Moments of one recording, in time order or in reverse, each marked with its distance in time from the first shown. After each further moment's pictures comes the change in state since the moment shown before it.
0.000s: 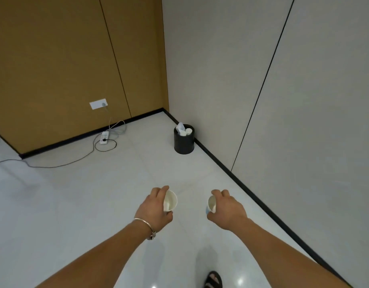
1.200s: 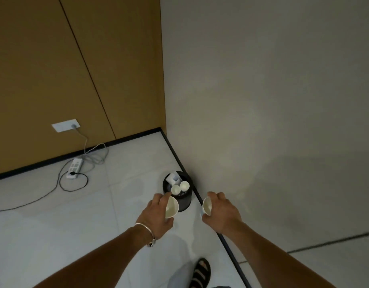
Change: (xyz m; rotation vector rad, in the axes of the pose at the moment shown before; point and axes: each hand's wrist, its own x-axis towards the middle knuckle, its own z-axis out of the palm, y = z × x) left_hand 0.721 0.004 -0.023 -0.096 -0.098 -0.082; right_hand 0.709 0.059 -0.233 0.006 -0.060 -0.100
